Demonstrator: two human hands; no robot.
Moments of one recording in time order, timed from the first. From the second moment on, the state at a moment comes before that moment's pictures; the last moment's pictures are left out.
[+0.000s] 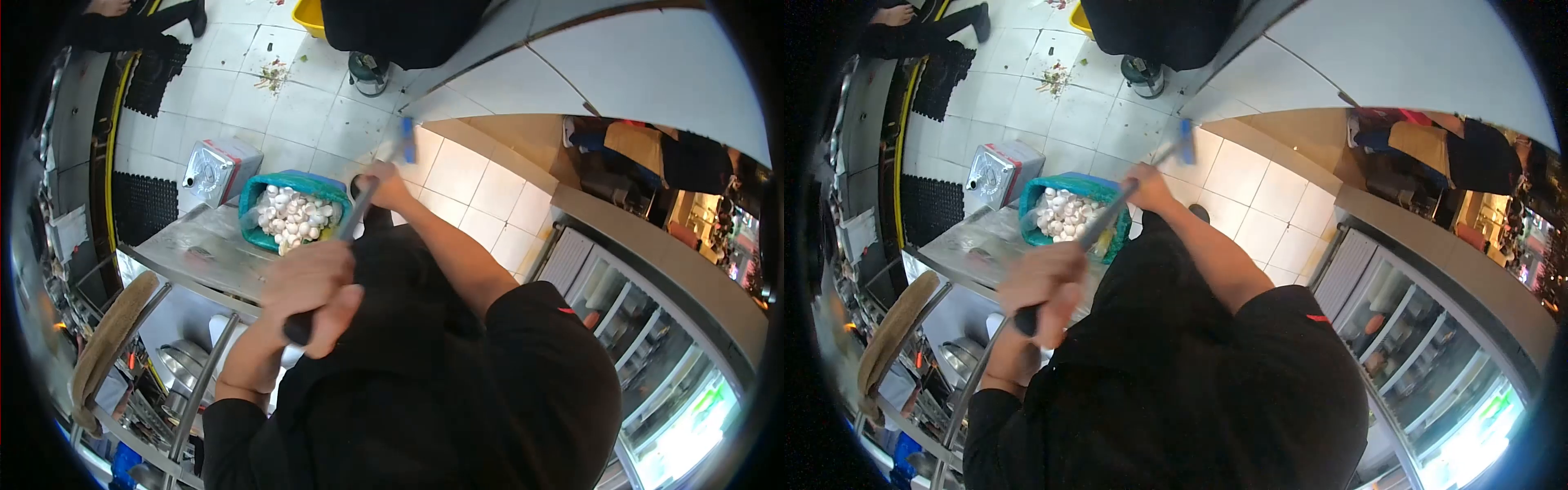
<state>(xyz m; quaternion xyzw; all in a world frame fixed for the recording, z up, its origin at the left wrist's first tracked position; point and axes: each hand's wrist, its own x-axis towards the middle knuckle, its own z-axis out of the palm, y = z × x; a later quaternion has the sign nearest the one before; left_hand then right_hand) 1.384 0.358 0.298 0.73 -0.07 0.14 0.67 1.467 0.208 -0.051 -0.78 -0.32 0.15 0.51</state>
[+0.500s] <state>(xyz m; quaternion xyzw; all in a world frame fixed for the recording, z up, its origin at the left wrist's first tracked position) 1.397 0.454 0.305 0.69 -0.15 0.08 0.70 1.447 0.308 -0.028 -0.76 -0.27 0.13 0.57</state>
